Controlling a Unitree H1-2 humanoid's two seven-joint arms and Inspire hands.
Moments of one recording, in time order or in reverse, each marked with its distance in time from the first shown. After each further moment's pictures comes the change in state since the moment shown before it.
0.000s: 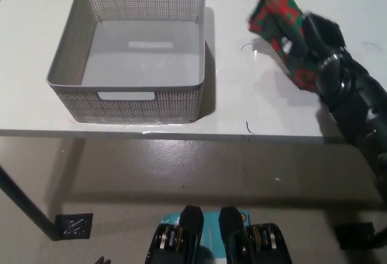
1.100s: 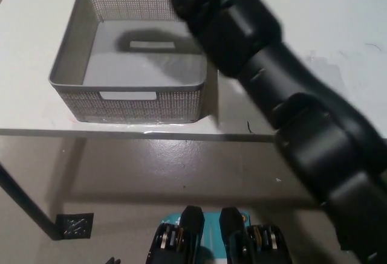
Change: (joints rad) left_arm -0.056 -0.016 0.001 0.115 0.000 -0.003 -0.027; right_arm -0.344 0.346 0.006 -0.194 0.002 0.046 0.041
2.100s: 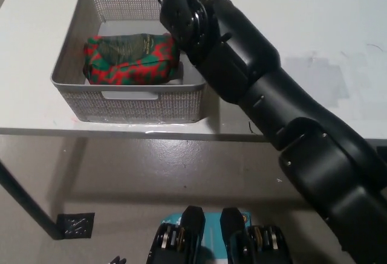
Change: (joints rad) left_arm -0.007 -0.007 -0.002 0.001 0.017 -0.002 -0.018; right_arm 0.118 -0.051 0.059 -0.169 -0.009 0.115 0.188
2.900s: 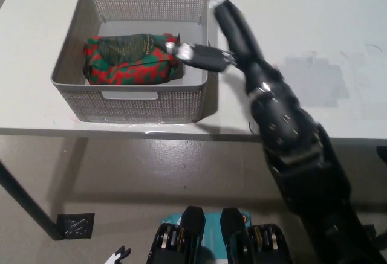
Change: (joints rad) left_arm -0.038 -0.024 0.006 0.005 0.026 0.003 0.000; right_arm 0.672 -0.058 -0.208 -0.837 0.144 0.068 0.040
